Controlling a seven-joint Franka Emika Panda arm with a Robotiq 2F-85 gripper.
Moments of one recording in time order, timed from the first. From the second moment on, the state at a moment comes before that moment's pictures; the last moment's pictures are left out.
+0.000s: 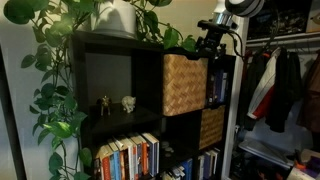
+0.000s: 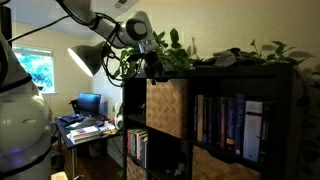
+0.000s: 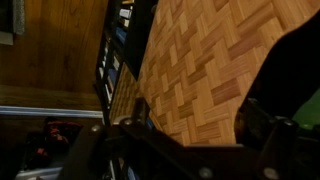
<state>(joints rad) -0.08 -0.41 0.21 -2.21 -0.01 2.22 1.43</state>
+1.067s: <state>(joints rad) -0.08 -0.34 0.20 -2.22 -0.02 2.34 1.55</state>
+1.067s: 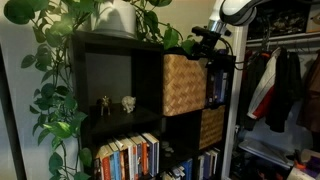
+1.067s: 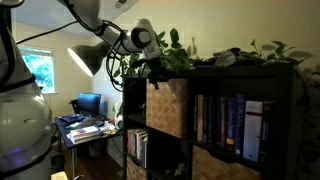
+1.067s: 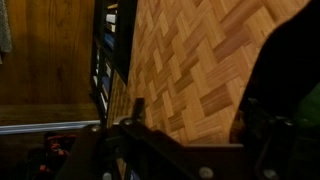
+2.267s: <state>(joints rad) 0.00 -0.38 0.13 -2.22 0.15 2.19 1.31</state>
